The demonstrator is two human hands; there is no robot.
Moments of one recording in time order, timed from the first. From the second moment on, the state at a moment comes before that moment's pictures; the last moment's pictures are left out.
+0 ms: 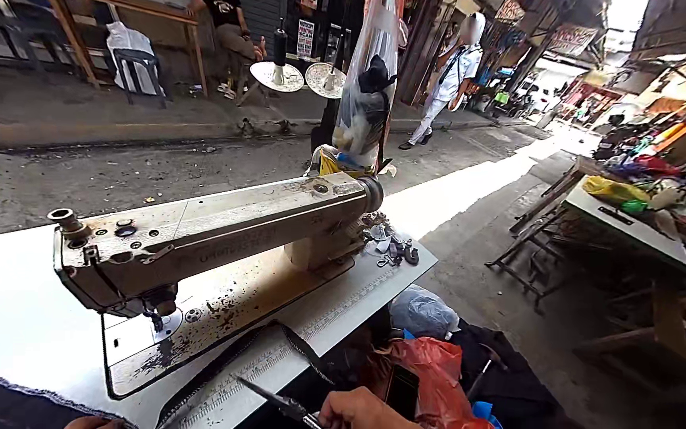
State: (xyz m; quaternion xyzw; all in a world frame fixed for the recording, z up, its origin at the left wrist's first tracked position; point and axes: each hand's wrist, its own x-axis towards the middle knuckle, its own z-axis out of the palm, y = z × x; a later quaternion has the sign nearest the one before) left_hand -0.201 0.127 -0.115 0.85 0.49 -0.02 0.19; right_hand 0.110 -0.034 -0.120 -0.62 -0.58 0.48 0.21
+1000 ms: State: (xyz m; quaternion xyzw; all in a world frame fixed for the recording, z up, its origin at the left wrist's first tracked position) left_hand -0.192 0.179 -0.142 0.89 0.36 -0.02 0.29; right_hand 0.234 -0.153 -0.315 -0.89 0.04 0.18 0.42
